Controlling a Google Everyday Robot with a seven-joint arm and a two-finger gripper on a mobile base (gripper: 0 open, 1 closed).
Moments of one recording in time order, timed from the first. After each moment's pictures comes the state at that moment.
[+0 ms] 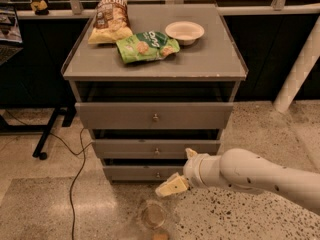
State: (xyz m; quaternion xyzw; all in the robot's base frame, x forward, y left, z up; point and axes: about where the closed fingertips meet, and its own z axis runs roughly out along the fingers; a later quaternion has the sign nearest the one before) arm 0.493 -0.068 0.592 -0.39 0.83 0.19 0.35
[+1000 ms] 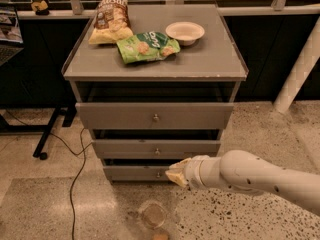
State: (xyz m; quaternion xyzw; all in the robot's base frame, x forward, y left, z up) arm 0.492 -0.066 0.585 -0.39 0.83 0.20 0.35
